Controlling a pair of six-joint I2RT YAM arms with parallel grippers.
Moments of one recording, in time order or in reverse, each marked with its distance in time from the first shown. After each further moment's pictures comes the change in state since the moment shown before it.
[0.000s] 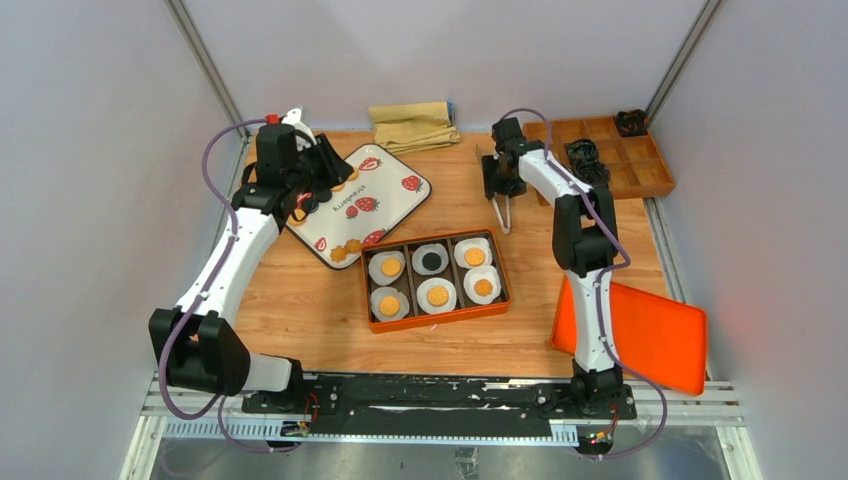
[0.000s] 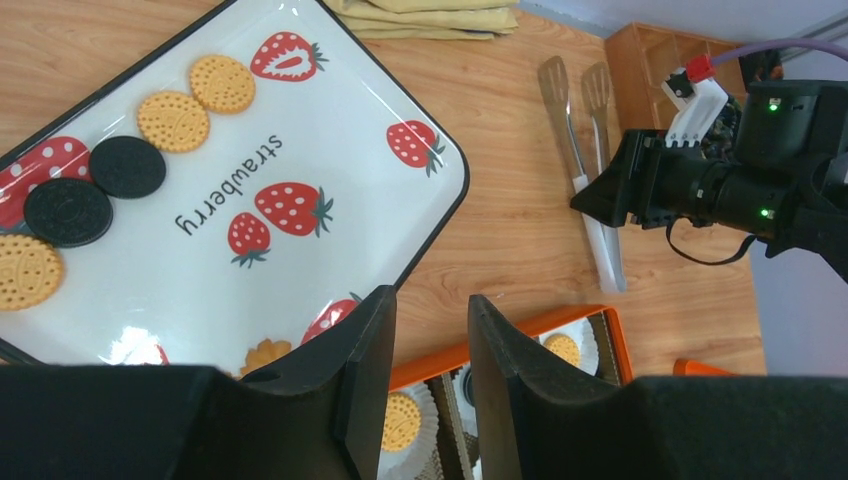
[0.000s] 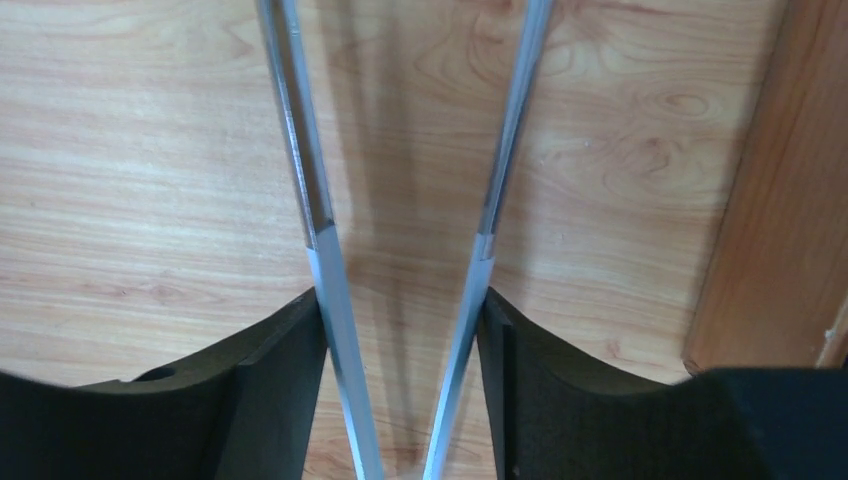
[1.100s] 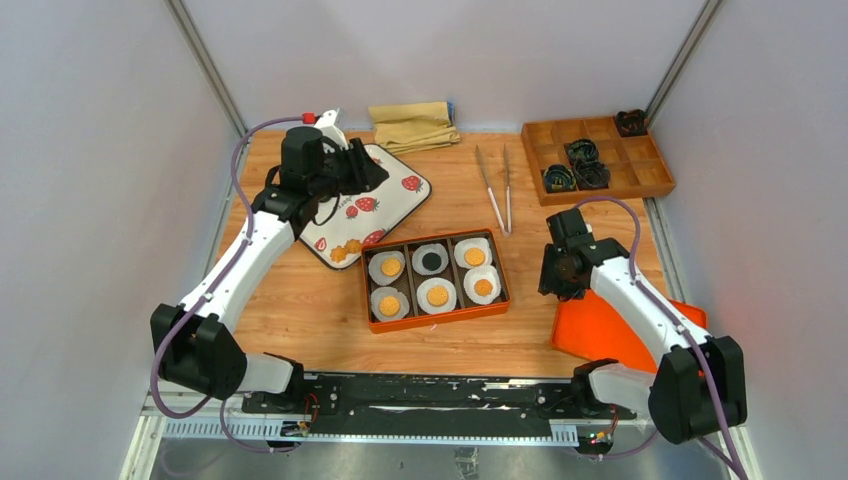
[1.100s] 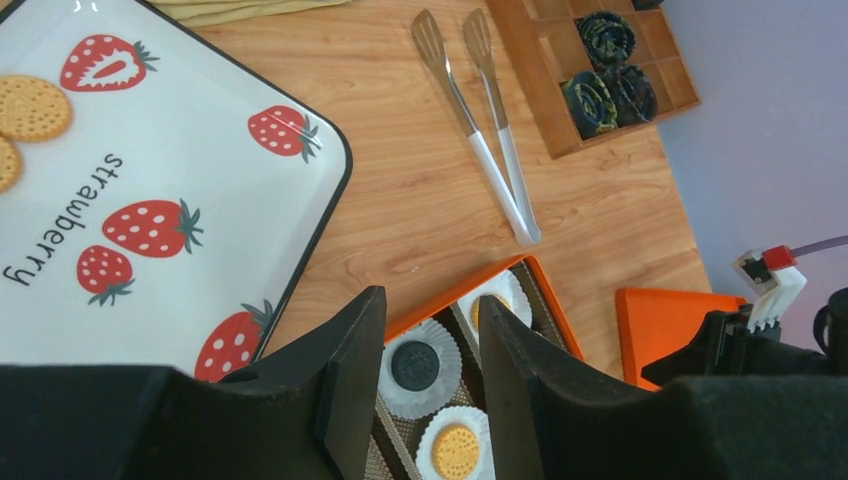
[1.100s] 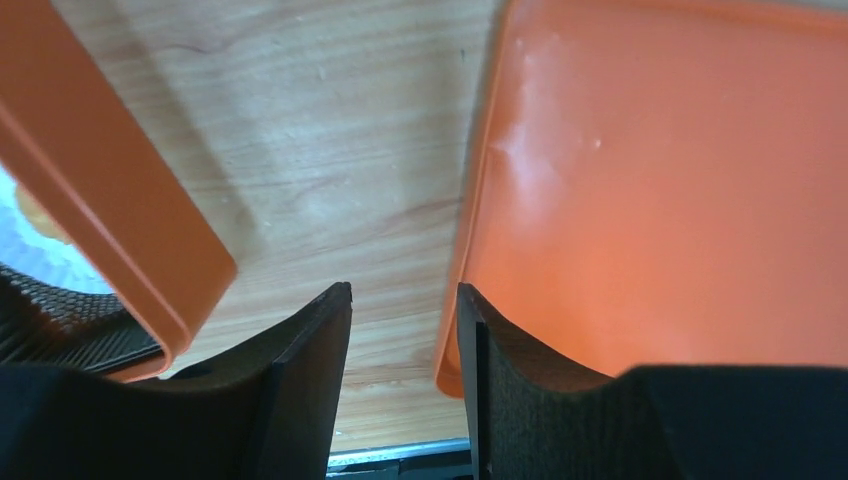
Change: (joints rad) left arm -0.150 -0.002 -0.016 0.084 0.077 0.011; right arm 0.005 -1.147 -1.139 -0.147 0.117 0.289
